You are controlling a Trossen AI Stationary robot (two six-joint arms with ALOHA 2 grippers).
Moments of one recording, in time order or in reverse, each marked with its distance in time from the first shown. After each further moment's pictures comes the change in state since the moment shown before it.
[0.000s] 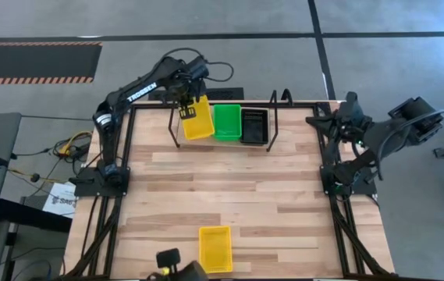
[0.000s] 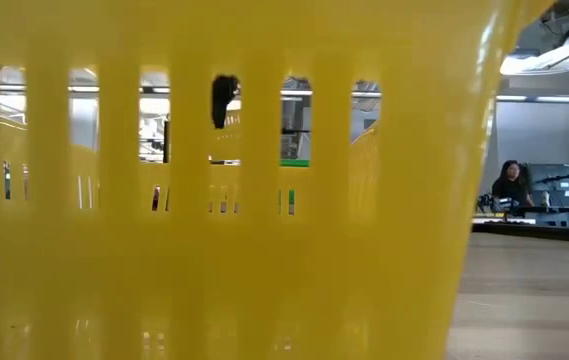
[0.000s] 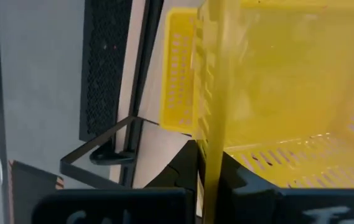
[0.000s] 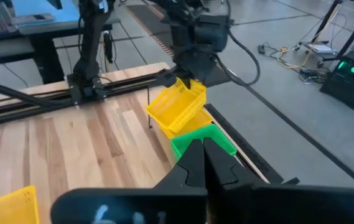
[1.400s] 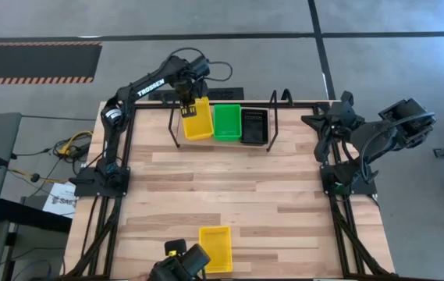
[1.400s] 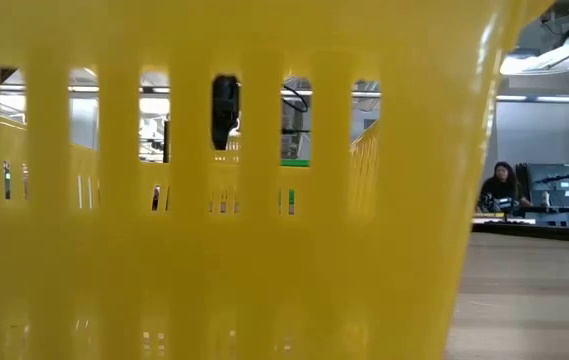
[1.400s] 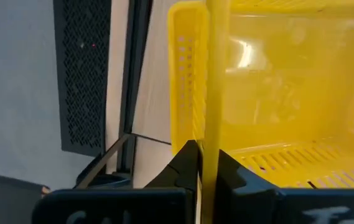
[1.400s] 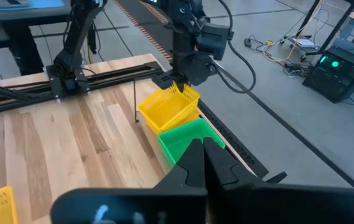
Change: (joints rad) left arm 0.072 0.114 0.001 0.044 0.075 0.115; right arm -0.065 0.036 0.000 -0.012 -0.010 -0.010
